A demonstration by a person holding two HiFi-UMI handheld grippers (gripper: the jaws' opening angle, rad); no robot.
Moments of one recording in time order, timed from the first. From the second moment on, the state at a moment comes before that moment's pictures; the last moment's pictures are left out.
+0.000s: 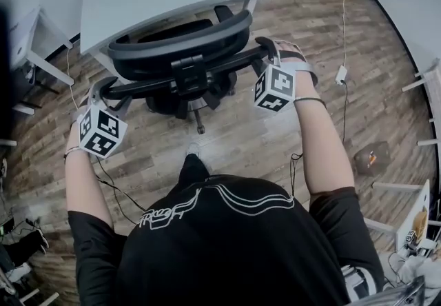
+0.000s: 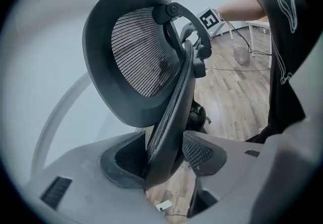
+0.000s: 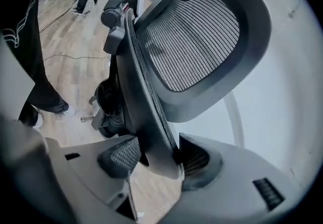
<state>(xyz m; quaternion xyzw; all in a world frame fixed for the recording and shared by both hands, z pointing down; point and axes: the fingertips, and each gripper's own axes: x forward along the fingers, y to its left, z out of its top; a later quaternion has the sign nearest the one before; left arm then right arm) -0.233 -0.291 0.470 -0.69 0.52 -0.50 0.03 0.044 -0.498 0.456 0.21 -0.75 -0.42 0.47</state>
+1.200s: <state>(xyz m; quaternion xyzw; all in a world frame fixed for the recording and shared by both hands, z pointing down) -0.170 -0.207 0.454 -0.65 0.57 -0.50 0.05 0.105 -0.417 0.437 0.20 -0.75 -0.43 0.46</state>
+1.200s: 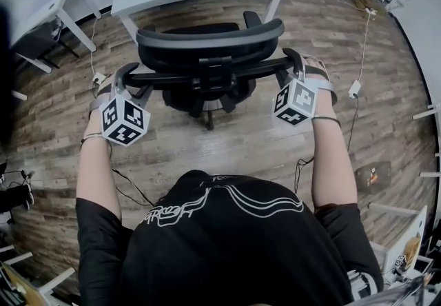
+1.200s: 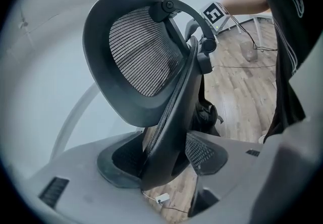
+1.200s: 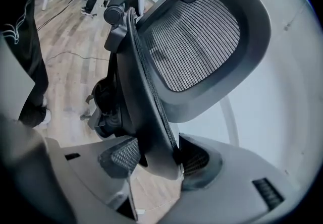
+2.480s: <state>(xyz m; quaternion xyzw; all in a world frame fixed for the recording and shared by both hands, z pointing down) -0.076 -0.046 0.459 -0.67 0.55 -0.50 0.09 0.213 -0.238 0.445 0.25 -0.73 -0.40 0.49</state>
